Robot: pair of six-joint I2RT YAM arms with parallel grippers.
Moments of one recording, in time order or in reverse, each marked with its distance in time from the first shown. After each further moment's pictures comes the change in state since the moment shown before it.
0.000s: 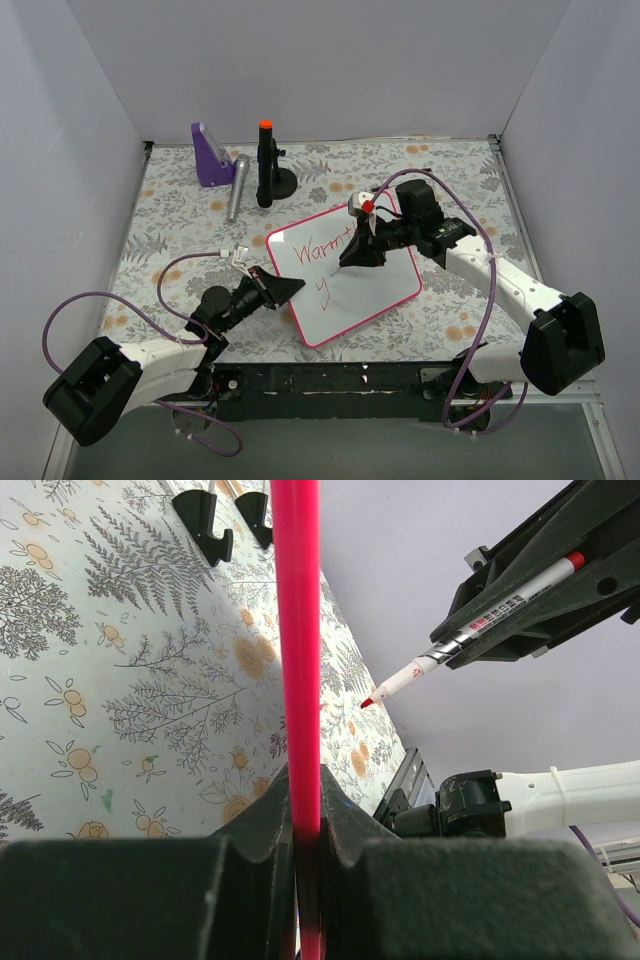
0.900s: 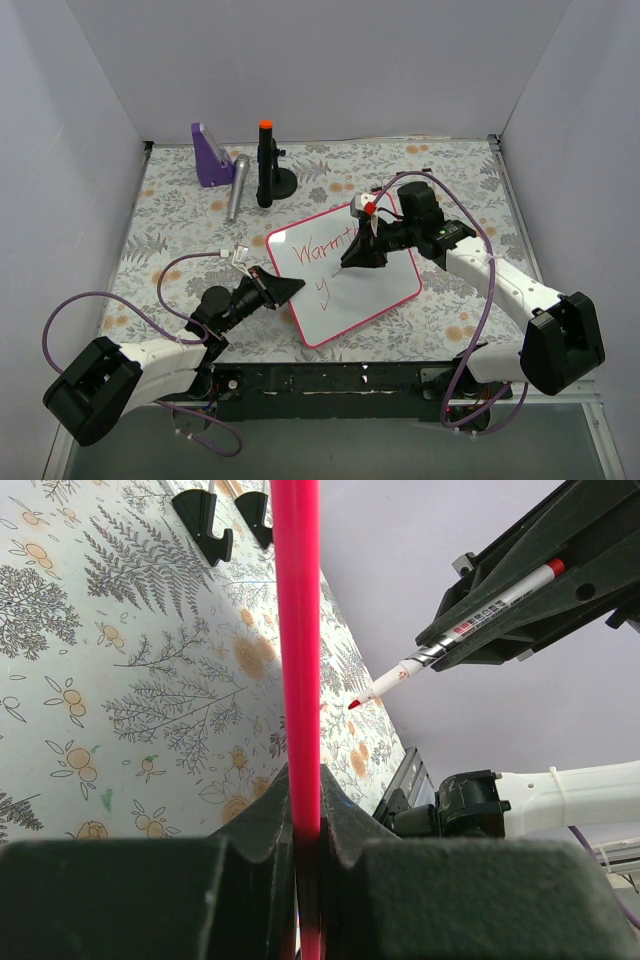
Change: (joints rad) left arm 0.000 0.000 0.000 0.000 0.000 -0.002; right arm -0.013 -0.001 -0.033 0.031 -0.007 0.000
